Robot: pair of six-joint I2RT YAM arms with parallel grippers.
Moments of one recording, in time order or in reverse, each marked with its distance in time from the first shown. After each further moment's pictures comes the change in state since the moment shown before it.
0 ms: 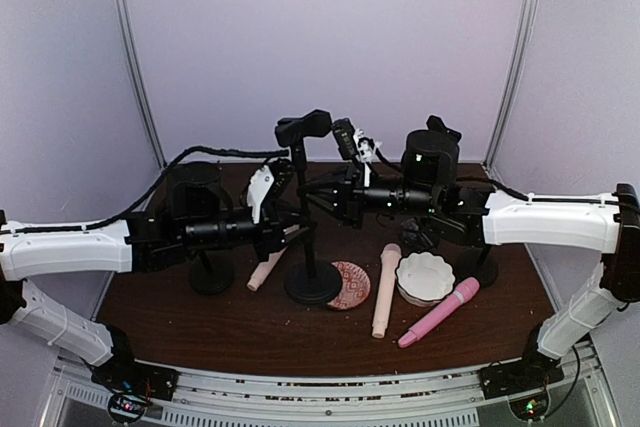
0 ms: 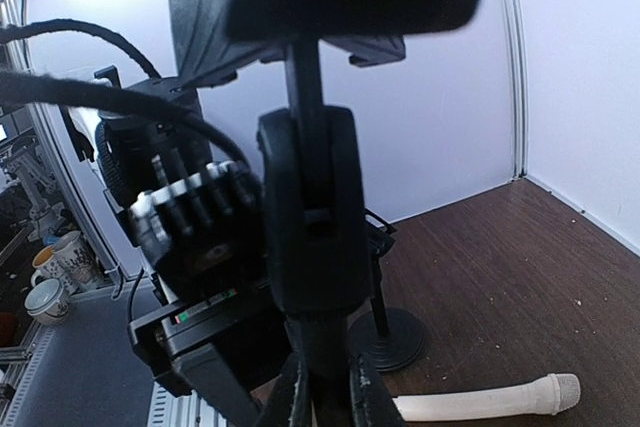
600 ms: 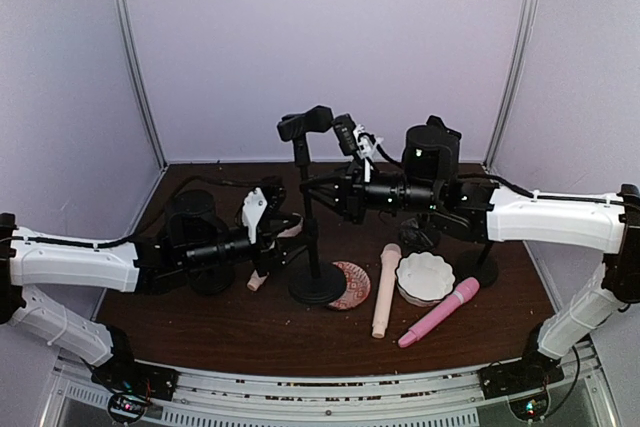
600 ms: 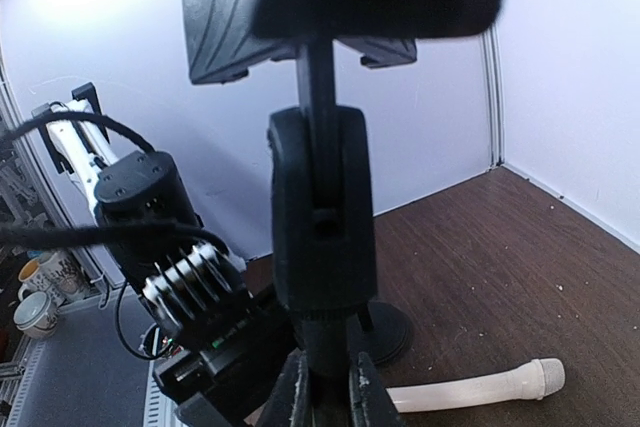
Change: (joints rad) left arm -0.005 -0.004 -0.186 0.250 -0.092 0.048; right arm 0.000 -0.013 0.030 -0.081 0.057 0.005
